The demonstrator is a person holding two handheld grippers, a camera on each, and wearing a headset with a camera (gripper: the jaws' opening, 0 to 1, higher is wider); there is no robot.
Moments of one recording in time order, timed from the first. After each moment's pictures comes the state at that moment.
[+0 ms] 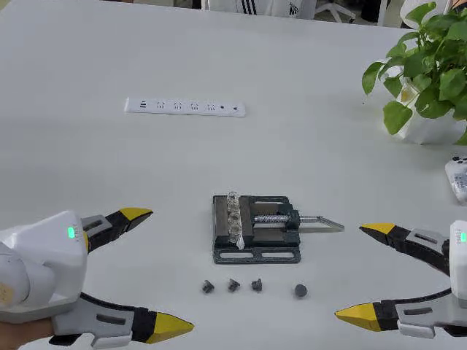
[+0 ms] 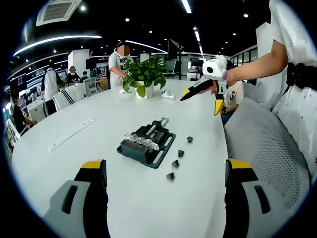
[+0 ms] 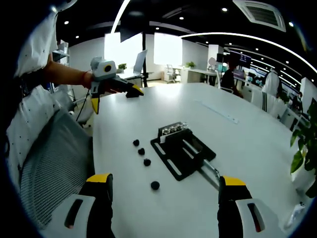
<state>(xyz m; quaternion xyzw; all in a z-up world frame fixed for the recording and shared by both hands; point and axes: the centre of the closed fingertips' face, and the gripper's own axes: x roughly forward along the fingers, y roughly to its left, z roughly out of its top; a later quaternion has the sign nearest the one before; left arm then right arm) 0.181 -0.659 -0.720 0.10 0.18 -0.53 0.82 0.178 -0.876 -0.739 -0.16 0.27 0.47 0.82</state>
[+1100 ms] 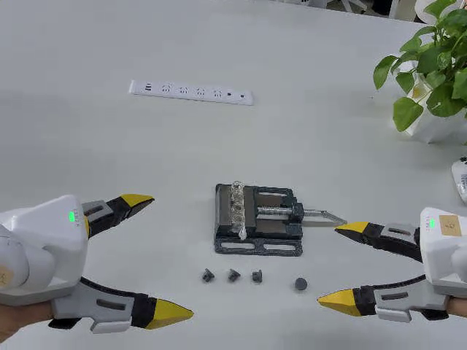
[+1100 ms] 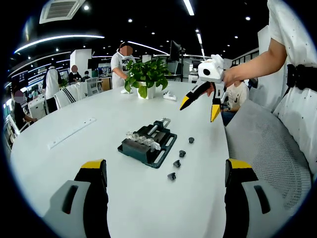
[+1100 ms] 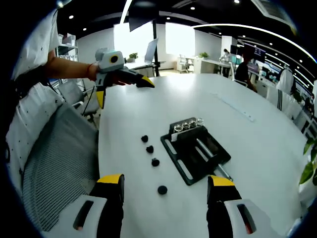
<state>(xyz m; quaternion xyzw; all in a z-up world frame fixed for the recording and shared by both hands) 0.186 -0.657 -0.723 0.09 0.17 -0.53 0.83 0.181 -0.848 -0.756 -0.19 0.31 0.52 0.77</state>
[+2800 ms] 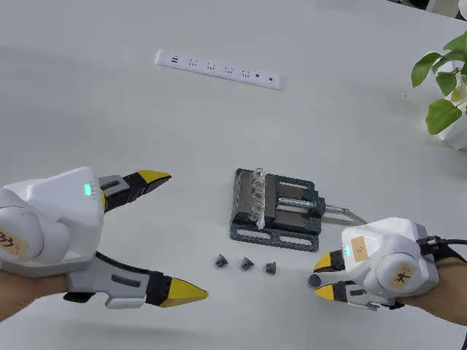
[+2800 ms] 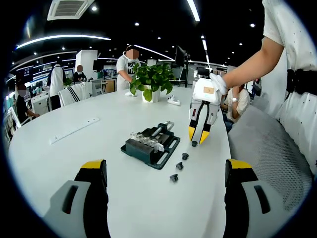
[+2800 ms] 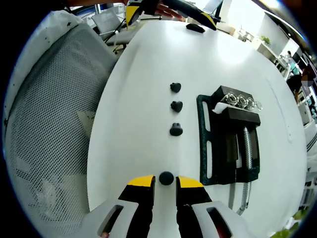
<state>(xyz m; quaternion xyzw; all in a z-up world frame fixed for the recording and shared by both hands) 0.188 -0.653 -0.726 0.06 0.16 -0.52 0.84 0.167 -0.841 -0.834 -0.43 0.39 0.58 0.57</state>
